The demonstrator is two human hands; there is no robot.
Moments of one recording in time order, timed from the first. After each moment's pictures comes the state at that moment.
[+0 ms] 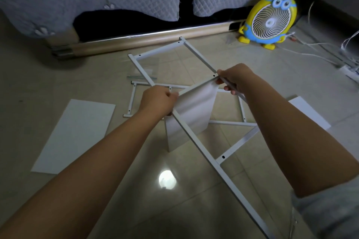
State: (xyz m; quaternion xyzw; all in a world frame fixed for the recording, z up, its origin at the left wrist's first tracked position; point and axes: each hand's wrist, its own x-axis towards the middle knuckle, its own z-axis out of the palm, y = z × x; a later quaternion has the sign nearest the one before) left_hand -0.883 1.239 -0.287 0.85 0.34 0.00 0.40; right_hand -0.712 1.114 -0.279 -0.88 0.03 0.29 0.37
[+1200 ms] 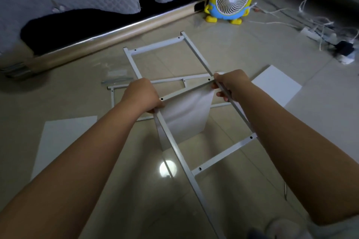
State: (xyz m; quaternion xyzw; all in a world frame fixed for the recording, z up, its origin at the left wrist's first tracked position) left_hand -0.860 1.256 -0.271 0.91 0.23 -0.14 0.32; right_hand -0.762 1.070 -0.272 -0.84 0.17 0.24 0.45
